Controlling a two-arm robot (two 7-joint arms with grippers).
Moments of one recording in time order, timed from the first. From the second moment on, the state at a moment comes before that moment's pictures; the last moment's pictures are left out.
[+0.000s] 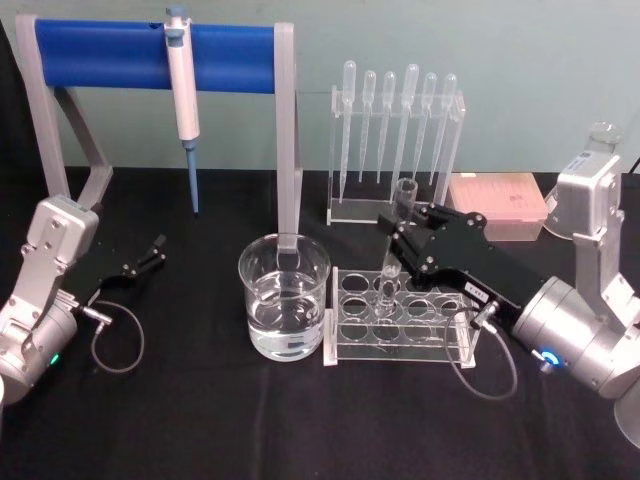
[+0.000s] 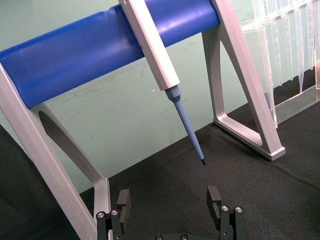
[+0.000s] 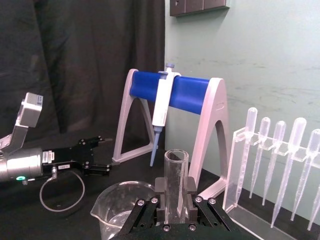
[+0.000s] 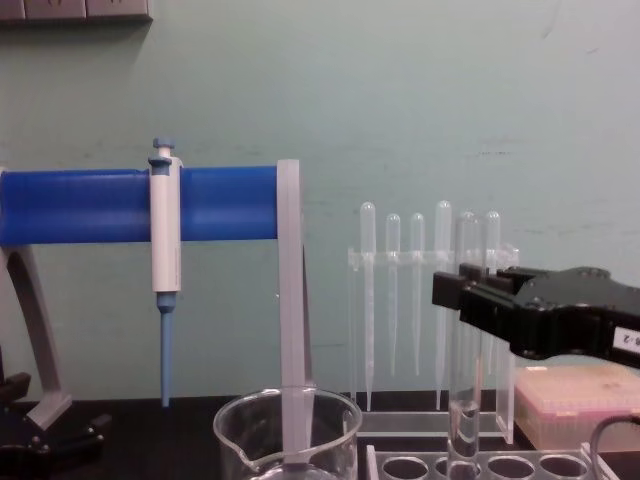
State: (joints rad) left arm -0.20 0.60 0.45 -1.41 -0.25 -0.12 0.03; right arm 0.12 0.48 -0.34 -1.73 0.43 -0.01 0.42
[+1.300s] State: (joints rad) left arm -0.20 0.60 0.45 -1.41 -0.25 -0.12 0.03; right arm 0.15 0.46 -0.39 -1.64 0.36 0.03 0.44
